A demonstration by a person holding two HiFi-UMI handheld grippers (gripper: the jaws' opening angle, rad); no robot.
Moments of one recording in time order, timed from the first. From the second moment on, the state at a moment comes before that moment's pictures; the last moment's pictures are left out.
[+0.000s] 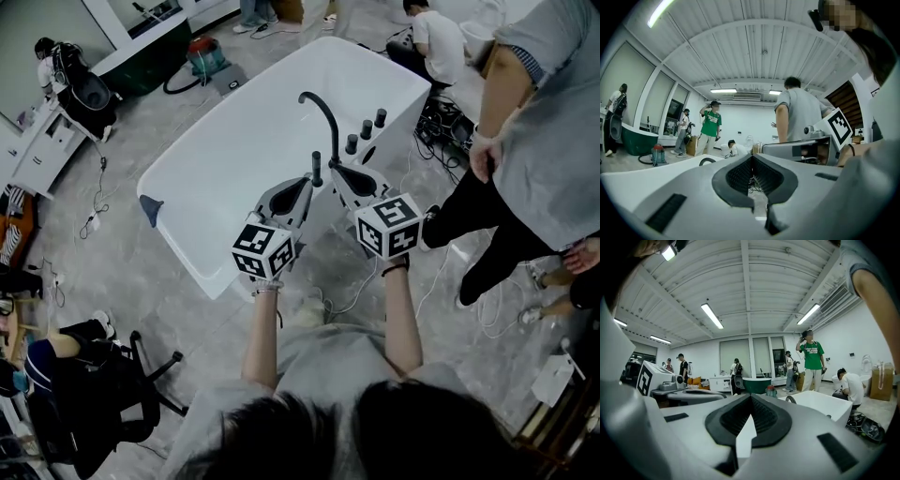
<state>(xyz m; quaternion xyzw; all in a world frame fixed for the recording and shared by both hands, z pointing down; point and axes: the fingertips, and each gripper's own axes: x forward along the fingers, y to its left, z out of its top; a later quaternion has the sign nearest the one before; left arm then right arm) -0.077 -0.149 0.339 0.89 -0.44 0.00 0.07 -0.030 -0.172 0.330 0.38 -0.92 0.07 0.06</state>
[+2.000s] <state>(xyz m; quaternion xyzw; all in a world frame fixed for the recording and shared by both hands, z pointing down) -0.096 -0.290 0.597 0.84 -0.49 0.02 0.23 -0.060 -0.332 0.606 0.35 -0.91 0.16 0.15</state>
